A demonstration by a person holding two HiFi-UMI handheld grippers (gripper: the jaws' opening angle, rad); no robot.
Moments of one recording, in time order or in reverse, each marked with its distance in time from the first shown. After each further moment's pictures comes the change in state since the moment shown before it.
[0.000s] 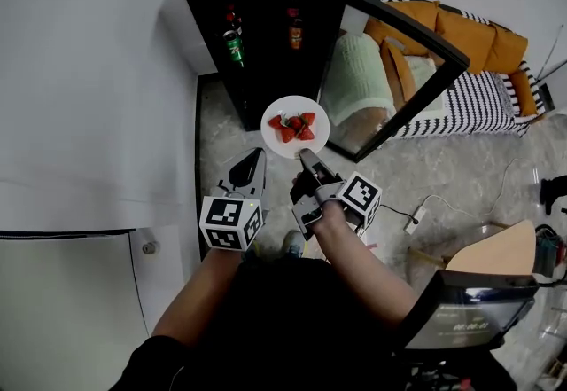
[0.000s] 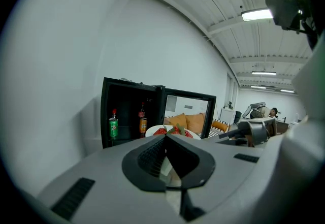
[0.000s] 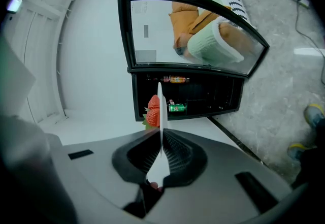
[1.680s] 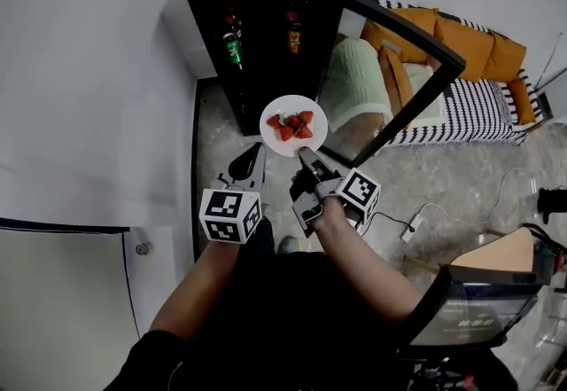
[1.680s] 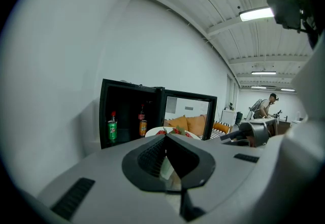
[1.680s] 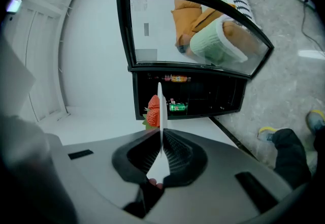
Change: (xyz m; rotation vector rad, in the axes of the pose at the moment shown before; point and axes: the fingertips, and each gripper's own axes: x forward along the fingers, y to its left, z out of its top) left arm 0.007 0.000 -0.005 0.011 -0.044 0.003; right arm 0.002 -0.008 0.003 -0.027 0.033 0.021
